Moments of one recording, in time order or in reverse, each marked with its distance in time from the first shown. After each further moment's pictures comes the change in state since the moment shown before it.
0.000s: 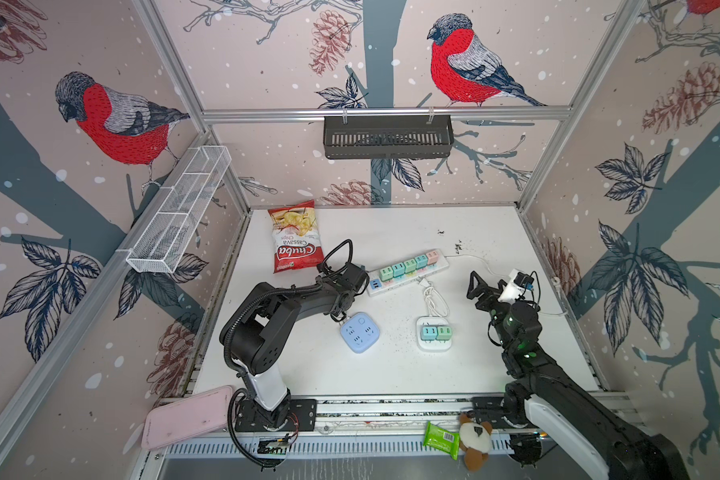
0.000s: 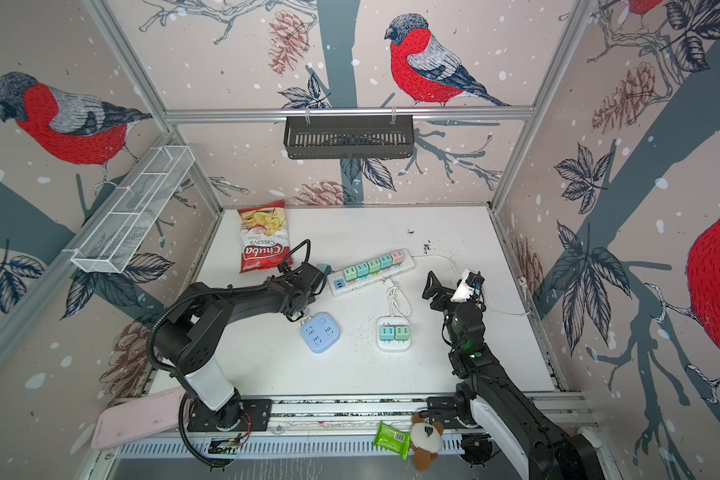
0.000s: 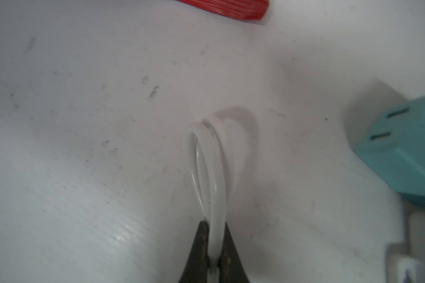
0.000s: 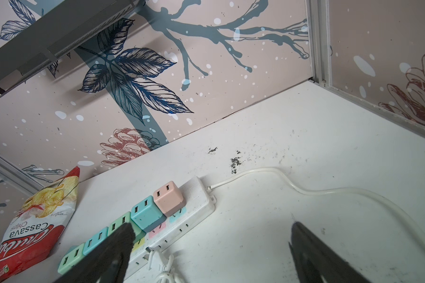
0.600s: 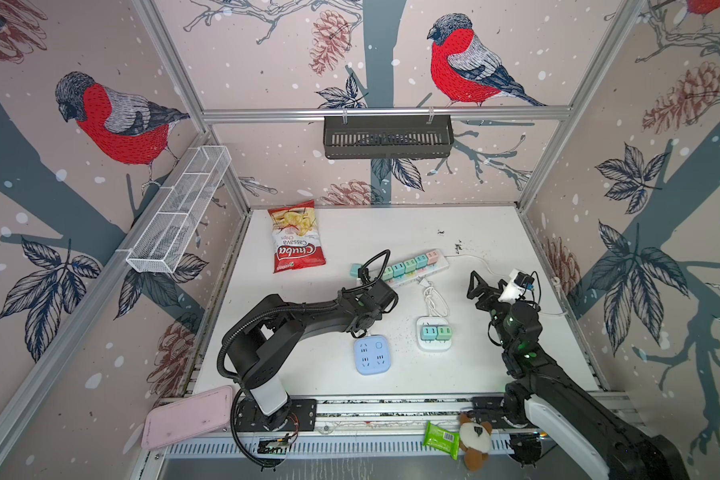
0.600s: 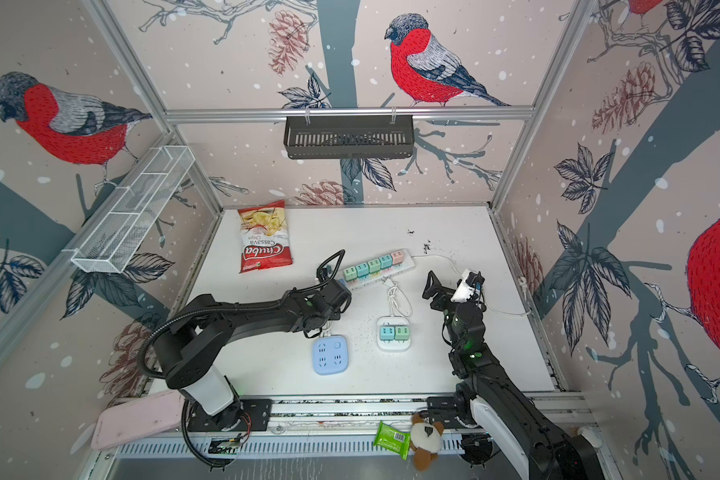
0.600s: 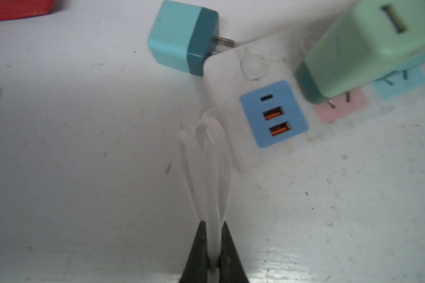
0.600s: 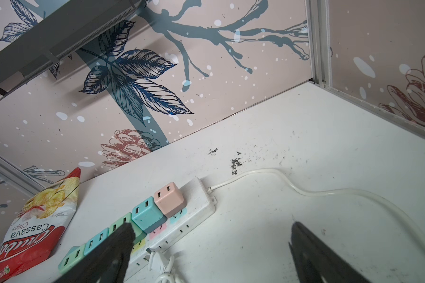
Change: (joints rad) left arm -0.275 -0.027 0.026 0.061 0.018 0.204; right arm 0.000 -0.005 0.000 0.000 0.000 0.000
